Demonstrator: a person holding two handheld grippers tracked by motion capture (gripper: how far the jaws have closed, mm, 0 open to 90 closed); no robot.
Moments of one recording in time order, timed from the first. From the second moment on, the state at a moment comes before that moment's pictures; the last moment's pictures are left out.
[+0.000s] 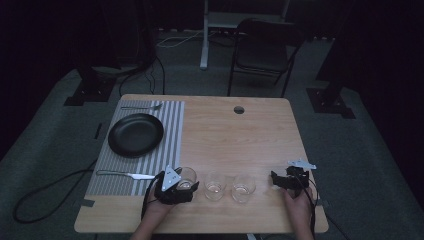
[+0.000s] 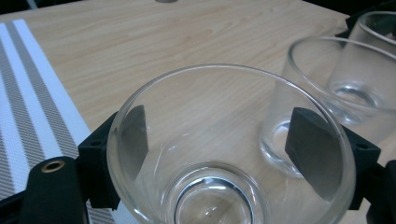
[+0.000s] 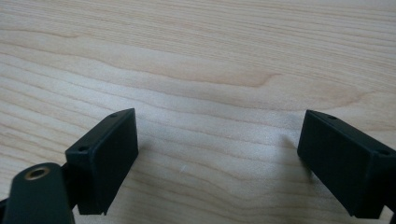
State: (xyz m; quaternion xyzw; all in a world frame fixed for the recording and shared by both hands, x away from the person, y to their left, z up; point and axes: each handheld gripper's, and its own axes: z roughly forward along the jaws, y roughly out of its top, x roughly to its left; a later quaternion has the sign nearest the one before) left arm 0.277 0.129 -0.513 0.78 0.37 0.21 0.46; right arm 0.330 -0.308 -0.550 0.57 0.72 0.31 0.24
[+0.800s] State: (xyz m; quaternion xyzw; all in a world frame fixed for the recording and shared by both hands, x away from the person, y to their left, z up) left arm 0.301 0.160 -0.493 0.75 0.41 0.24 0.46; right arm 0.330 -0.308 -0.550 0.57 0.72 0.31 0.24
